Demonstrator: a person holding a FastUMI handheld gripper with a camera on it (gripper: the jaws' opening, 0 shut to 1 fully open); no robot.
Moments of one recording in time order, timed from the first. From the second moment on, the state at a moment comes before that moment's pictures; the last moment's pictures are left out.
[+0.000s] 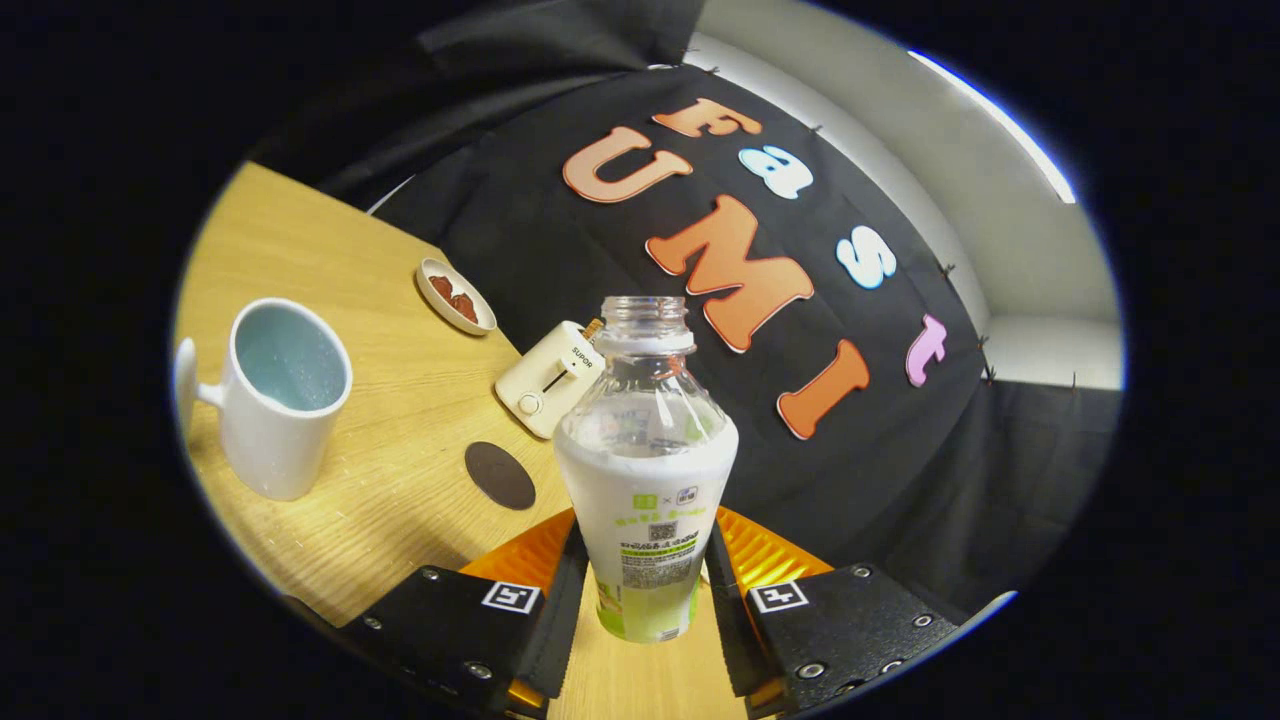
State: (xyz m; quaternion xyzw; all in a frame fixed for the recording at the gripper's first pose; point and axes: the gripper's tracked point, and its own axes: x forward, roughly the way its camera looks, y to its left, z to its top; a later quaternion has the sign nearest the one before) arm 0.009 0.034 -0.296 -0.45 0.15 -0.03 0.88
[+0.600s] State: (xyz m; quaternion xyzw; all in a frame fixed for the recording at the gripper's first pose) arm 0.022 0.060 -0.290 -0.62 0.08 0.01 0.78
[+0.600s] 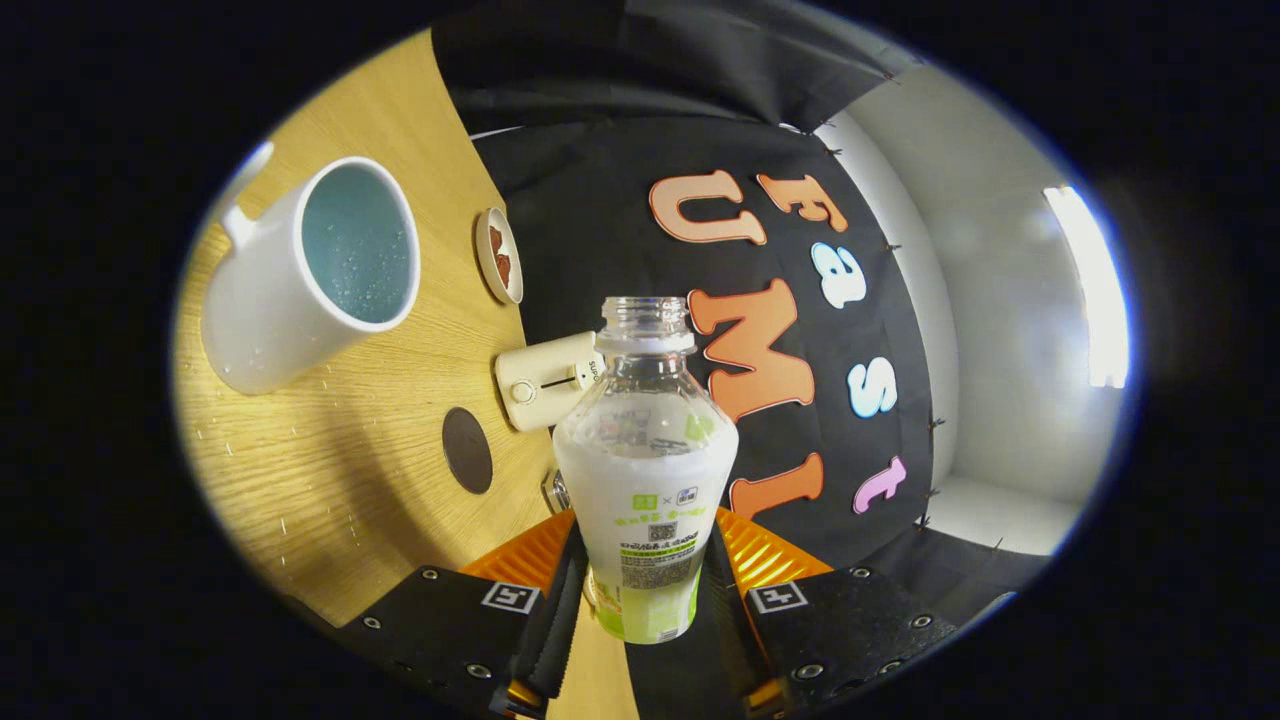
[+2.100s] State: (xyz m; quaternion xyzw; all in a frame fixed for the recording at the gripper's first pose) arm 0.036 0.083 -0.286 -0.75 0.01 0.06 0.66
